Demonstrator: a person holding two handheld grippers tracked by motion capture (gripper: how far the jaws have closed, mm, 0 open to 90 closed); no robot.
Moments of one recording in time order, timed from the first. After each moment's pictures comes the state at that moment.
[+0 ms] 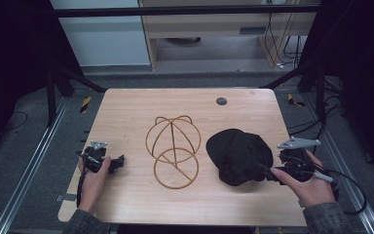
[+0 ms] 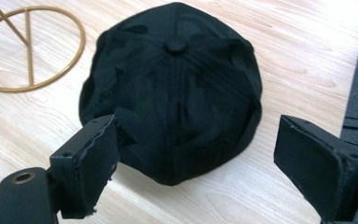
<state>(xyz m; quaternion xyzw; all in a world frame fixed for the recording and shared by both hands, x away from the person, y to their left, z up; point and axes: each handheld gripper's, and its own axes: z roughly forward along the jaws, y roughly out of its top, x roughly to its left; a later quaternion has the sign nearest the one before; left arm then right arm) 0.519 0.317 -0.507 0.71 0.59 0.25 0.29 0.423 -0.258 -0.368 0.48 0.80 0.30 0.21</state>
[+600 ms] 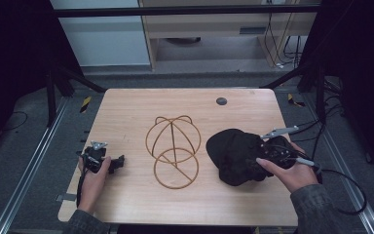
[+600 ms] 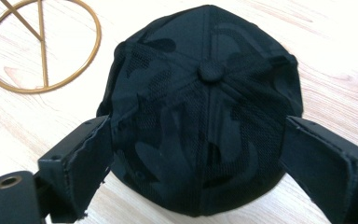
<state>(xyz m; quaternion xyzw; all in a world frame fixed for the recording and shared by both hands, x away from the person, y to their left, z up) 0.519 0.317 -0.507 0.71 0.59 0.25 0.29 0.456 -0.230 -0.369 0.48 0.82 0.28 0.16</state>
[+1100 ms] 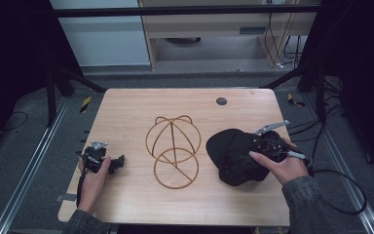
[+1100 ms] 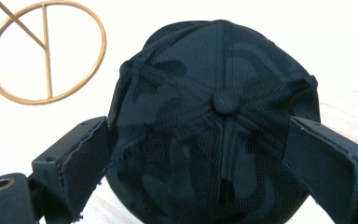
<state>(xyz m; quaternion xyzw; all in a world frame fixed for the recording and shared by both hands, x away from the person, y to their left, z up) 0.519 0.317 -0.507 0.71 0.59 0.25 0.29 0.474 -0.217 -0.371 0.47 0.82 0.28 0.14</state>
